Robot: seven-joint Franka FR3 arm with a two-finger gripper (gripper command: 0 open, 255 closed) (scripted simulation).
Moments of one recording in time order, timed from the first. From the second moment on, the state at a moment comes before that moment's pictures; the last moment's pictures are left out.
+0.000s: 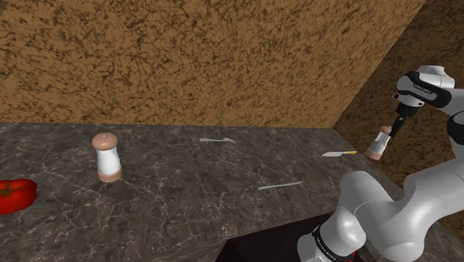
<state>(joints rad) 0.86 -0.64 -1.83 -1.39 -0.82 1.49 -1.02</state>
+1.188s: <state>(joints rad) 1.04 -0.84 -2.00 -1.24 -0.96 1.56 -1.04</state>
